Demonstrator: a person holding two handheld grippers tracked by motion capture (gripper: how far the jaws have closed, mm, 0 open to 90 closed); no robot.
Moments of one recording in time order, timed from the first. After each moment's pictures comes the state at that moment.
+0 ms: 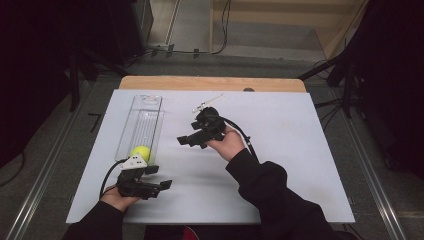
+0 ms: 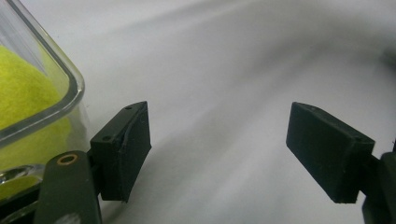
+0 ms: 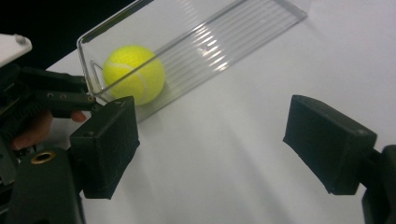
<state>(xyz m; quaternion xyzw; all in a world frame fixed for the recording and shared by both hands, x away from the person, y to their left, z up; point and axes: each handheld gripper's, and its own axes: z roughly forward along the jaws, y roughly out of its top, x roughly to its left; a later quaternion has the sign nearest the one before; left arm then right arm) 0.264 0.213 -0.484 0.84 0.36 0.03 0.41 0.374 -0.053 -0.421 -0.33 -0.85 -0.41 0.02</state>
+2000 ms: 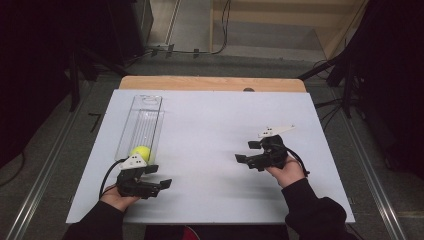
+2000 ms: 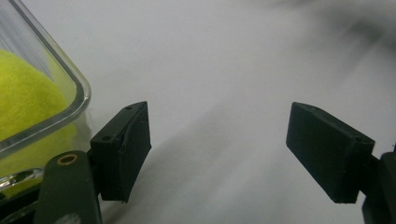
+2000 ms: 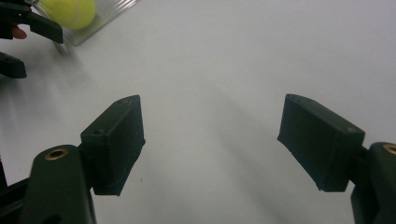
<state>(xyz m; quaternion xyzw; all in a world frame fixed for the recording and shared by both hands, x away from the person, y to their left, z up) 0.263 0.213 -0.481 0.84 0.35 0.04 0.42 0.296 -0.204 -0.460 -0.41 -0.81 -0.42 -0.05</state>
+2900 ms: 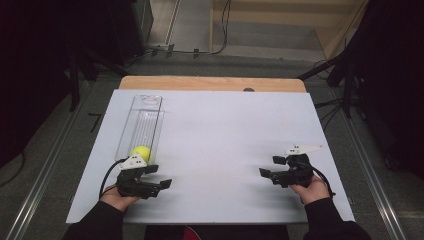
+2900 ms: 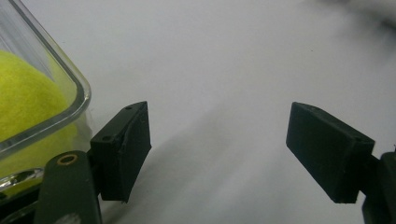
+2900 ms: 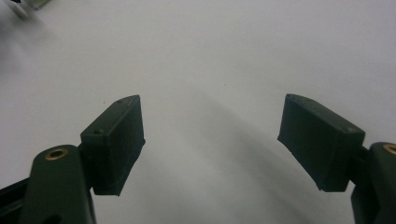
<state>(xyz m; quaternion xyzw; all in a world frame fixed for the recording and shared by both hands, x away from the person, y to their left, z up) 0.263 0.213 -0.481 0.84 0.35 0.04 0.41 0.251 -0.263 -0.486 -0.46 -0.79 -0.40 -0.06</state>
